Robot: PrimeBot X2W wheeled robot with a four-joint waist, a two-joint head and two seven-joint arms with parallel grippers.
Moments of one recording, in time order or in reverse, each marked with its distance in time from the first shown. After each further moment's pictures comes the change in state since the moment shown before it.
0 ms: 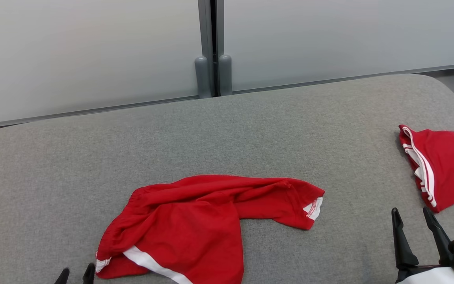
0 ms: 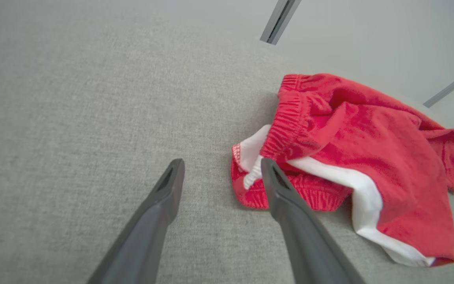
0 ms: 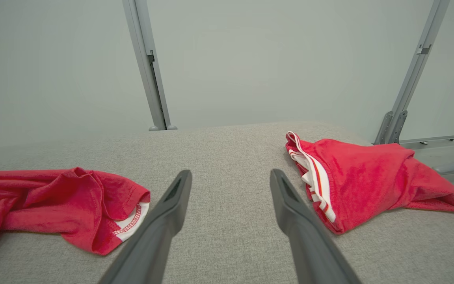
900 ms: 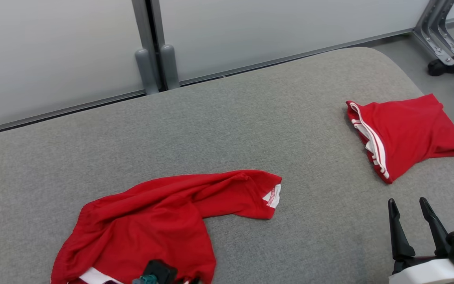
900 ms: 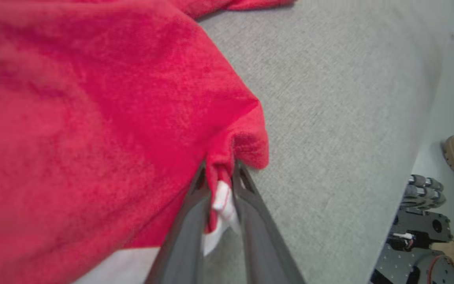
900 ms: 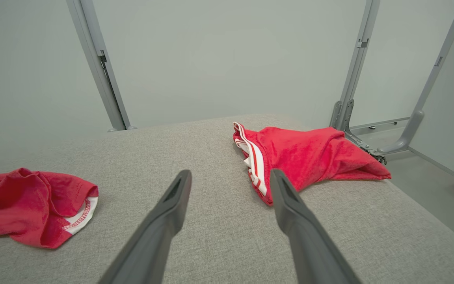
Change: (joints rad) left arm -0.245 -0.058 -0.444 -0.151 0.421 0.116 0.401; right arm -0.029 0.000 0.020 -0.008 0.016 0.000 0.000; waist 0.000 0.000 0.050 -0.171
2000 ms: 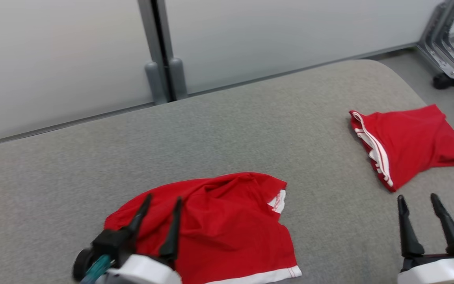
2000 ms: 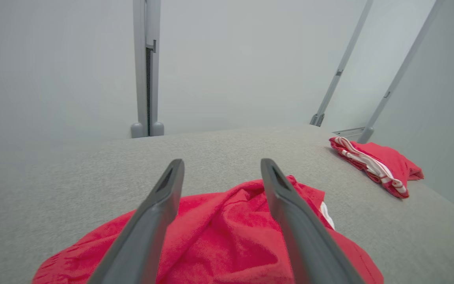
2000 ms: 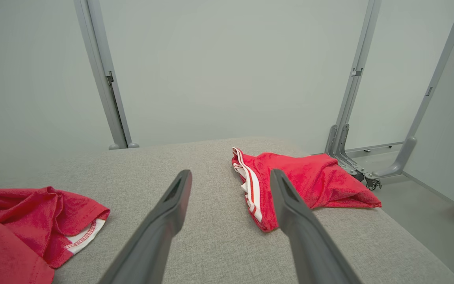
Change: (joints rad) left arm -0.068 -0.193 0.217 0.042 -0.005 0.069 -0.440; right arm 0.006 0.001 -0.023 -0.029 -0.038 0.000 0.000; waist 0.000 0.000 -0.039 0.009
